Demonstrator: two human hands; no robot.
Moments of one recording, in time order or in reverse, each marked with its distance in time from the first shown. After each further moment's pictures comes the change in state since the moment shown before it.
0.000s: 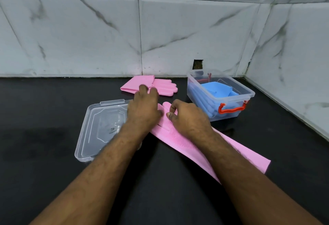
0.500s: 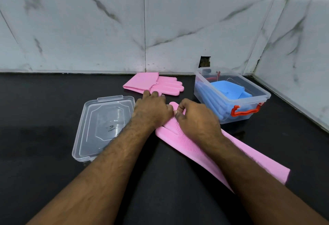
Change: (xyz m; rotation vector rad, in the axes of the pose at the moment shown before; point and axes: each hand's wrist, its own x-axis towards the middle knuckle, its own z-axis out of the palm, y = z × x) left_hand 0.035 -0.010 0.026 0.192 -0.222 0.056; right_hand 0.015 0.001 0.014 0.011 0.065 0.071
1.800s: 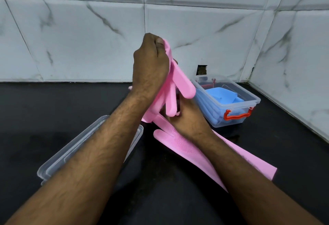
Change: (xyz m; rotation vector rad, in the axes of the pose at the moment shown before) left_hand -0.032 0.029 -0.123 -0.904 0.782 0.037; right_hand -0.010 -0.009 -0.011 0.552 0.125 -0.353
